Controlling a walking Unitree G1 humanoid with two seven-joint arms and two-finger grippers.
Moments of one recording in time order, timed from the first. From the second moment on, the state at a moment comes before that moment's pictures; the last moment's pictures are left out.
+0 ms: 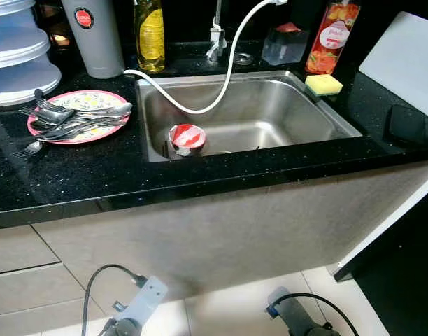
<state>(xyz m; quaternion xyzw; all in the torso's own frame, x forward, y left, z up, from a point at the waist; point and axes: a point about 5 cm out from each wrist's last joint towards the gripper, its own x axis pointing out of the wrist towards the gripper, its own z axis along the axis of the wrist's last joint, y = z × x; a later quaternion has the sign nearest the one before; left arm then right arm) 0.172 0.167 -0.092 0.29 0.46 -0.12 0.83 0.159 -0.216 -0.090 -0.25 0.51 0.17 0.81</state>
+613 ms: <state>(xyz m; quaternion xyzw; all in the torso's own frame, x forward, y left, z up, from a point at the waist) 0.171 0.168 -0.092 0.29 0.47 -0.12 0.83 0.180 -0.205 -0.082 -0.25 0.48 0.18 0.82</state>
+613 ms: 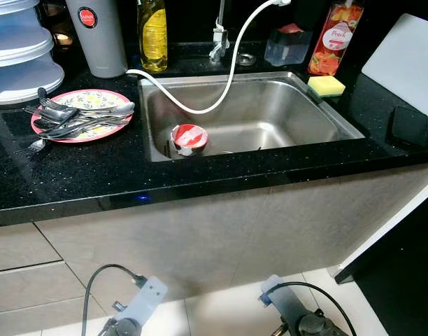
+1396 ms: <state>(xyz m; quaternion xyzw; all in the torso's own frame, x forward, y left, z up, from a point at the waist) 0.168 0.171 -0.093 0.26 0.48 -0.09 0.83 0.177 -0.209 -0.083 -0.24 0.49 0.17 0.82</state>
